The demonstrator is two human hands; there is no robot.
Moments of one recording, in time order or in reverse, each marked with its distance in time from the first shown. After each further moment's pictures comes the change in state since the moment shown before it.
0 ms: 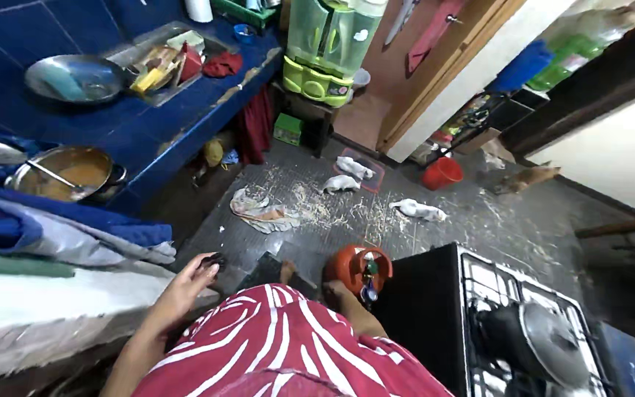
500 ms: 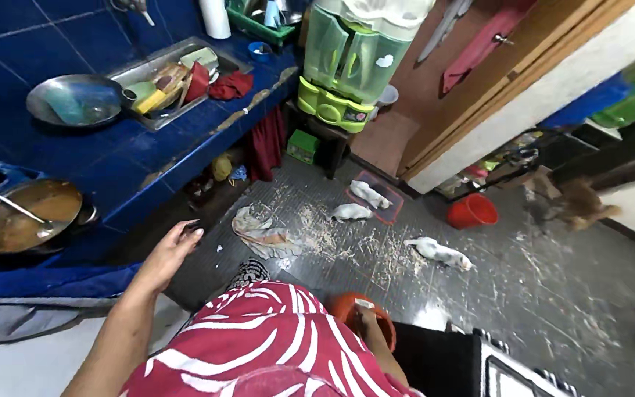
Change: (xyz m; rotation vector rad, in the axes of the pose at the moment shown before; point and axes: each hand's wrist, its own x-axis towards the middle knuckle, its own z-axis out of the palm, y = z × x) left_hand 0.205 0.104 0.016 0.071 0.263 0.004; right_hand 0.060 -0.067 -0.165 0.336 0.244 -0.067
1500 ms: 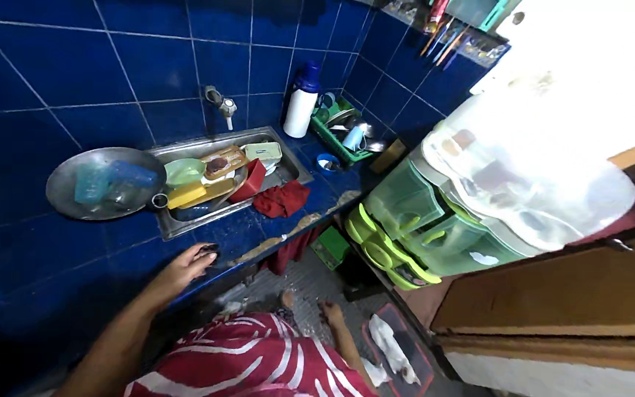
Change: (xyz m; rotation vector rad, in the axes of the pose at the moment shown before) left_hand 0.410 0.102 -0.094 -0.225 0.144 -0.069; right_hand 0.243 -0.601 0.302 -0.491 -0.360 -0.332
